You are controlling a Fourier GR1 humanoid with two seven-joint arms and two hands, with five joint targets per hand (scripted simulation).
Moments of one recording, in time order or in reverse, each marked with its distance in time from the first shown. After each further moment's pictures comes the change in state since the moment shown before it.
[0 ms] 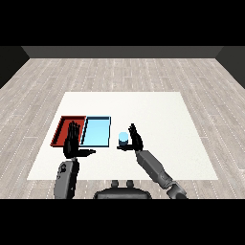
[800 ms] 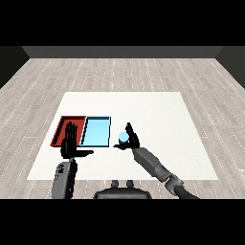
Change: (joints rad) left arm 0.012 0.015 0.019 -0.015 0.026 -0.022 0.006; right arm -0.149 0.000 0.163 0.184 -0.232 -0.004 -0.101
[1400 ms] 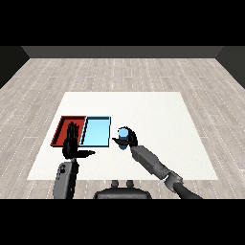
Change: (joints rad) left arm 0.001 -0.010 -0.016 0.012 -0.014 0.004 -0.019; right arm -0.056 0.000 0.054 0.003 0.010 -0.198 0.089
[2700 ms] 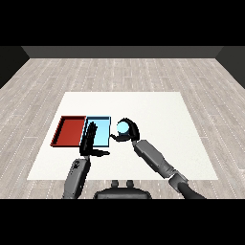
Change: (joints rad) left arm -0.068 -0.044 -0.190 0.101 -0.046 0.069 0.083; right arm 0.013 -0.070 -0.118 -0.335 0.308 -0.015 0.092
